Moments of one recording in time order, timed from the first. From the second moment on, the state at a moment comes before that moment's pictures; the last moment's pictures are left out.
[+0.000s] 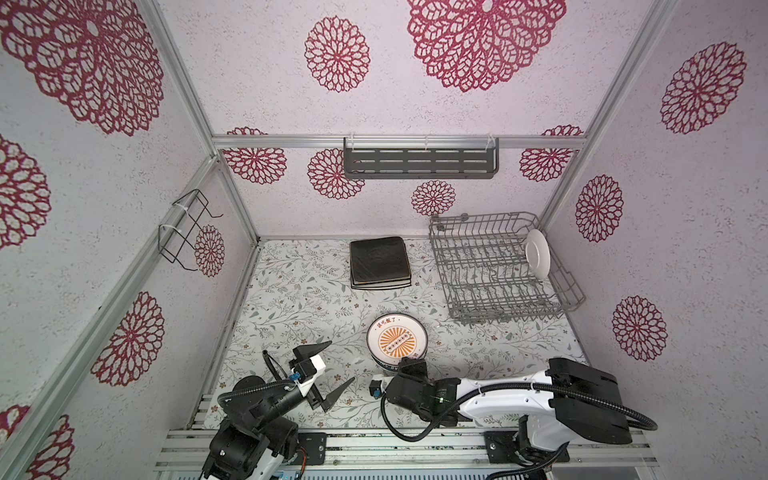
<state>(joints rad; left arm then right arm) -0.39 0.02 0.40 -0.46 0.54 0.24 1.39 1.54 0.76 -0.16 0.83 -0.71</state>
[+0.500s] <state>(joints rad) -0.39 0.02 0.40 -0.46 0.54 0.24 1.38 1.59 0.76 -0.13 0.81 -0.71</state>
